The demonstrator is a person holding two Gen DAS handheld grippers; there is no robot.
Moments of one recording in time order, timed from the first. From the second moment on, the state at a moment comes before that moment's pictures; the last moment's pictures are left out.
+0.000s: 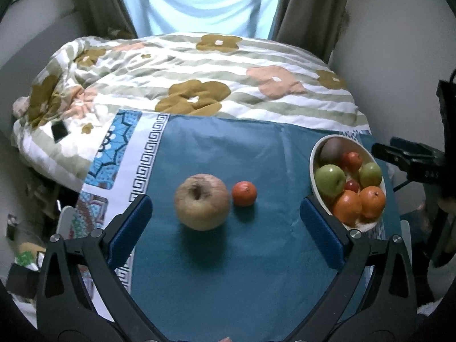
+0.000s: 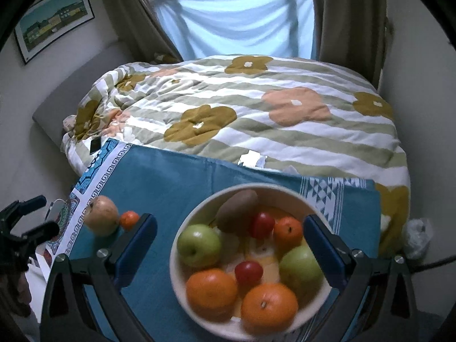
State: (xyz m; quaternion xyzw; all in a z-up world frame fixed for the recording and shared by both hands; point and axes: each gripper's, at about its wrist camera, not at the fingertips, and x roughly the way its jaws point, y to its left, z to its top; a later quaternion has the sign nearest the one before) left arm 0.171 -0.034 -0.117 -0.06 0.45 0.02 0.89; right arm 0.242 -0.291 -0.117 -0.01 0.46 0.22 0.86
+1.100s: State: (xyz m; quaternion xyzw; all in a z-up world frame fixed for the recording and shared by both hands) left arm 0.215 -0.001 -0.206 0.14 0.48 -0.27 0.83; right arm 0.165 -0.173 -0.183 0.05 0.51 0.08 0.86
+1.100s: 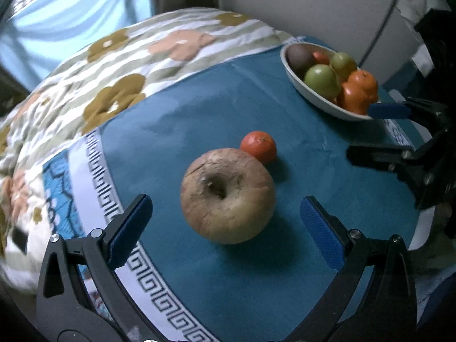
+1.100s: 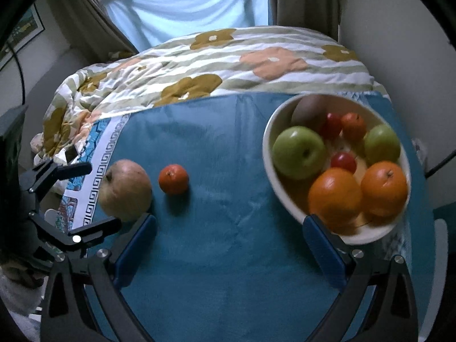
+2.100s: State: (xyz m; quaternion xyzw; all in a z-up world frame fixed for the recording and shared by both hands) left arm 0.231 0.029 -0.220 0.16 0.49 -0.26 0.82; right arm 0.202 -0.122 -0.219 0.05 0.53 0.12 0.84
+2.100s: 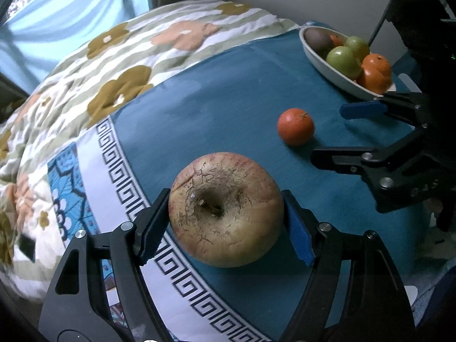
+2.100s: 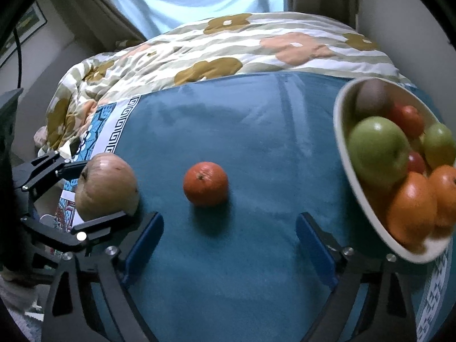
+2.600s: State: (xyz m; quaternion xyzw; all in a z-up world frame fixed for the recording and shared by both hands) left arm 0.231 0.037 -0.220 0.13 0.50 -0.23 0.82; right arm 0.224 -0.103 -0.226 0.01 0.52 0.13 0.84
